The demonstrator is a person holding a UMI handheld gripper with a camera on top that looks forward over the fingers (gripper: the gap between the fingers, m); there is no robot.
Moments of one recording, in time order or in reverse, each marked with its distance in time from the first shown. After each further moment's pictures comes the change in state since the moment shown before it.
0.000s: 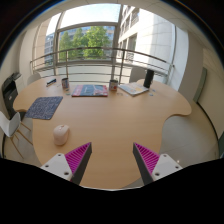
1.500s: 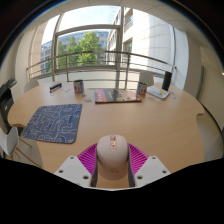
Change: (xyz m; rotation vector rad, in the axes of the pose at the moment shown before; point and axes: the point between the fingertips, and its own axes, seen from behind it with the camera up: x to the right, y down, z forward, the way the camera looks) arm -0.232 -0.042 0.157 0.087 0.033 0.079
